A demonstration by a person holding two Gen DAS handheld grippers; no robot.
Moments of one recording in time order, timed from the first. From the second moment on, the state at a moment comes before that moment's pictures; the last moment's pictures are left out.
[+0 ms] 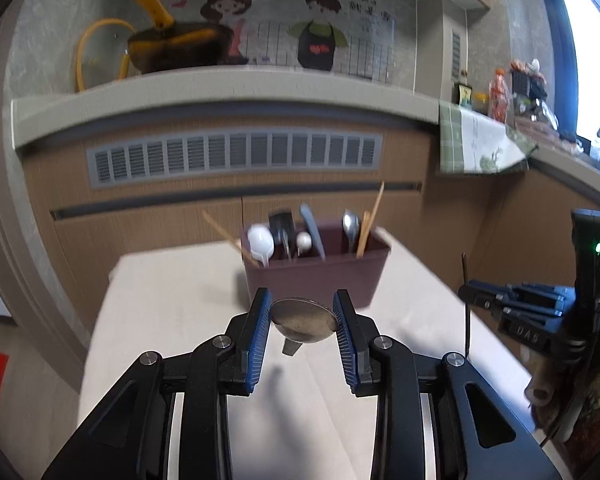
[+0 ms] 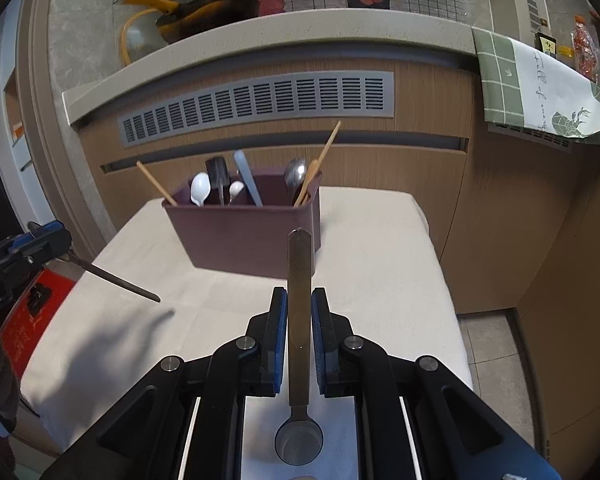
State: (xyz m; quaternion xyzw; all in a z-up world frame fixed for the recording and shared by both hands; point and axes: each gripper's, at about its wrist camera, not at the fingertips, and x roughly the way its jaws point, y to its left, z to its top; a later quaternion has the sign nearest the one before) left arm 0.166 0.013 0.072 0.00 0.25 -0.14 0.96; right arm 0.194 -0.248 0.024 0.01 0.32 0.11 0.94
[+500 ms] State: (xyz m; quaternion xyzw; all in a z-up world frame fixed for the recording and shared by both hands) left arm 0.281 0.013 0.187 -0.06 0.22 -0.21 0.95; right arm 0.258 -0.236 0.184 0.02 0.11 0.13 0.99
